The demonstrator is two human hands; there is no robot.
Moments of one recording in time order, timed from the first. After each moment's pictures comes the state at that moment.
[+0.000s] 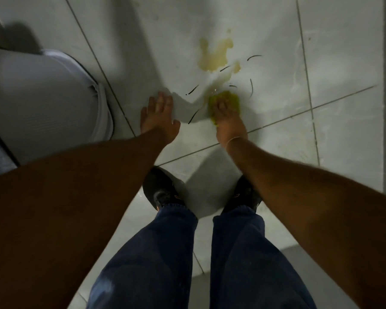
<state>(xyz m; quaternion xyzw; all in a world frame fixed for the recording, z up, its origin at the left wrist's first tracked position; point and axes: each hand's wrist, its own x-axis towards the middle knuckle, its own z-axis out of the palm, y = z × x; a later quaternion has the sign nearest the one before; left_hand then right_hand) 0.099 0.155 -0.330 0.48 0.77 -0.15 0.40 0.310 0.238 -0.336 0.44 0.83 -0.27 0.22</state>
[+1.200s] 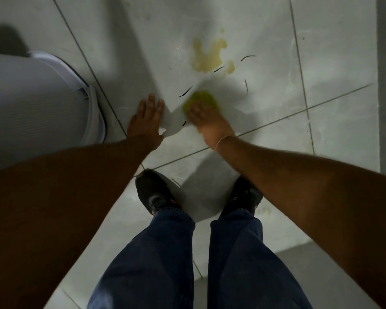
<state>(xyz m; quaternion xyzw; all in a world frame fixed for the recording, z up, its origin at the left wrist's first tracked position) 0.081 0.137 -0.340 0.55 0.73 -0.18 0.37 0.289 0.235 -0.345 0.29 0.89 -0.24 0.25</state>
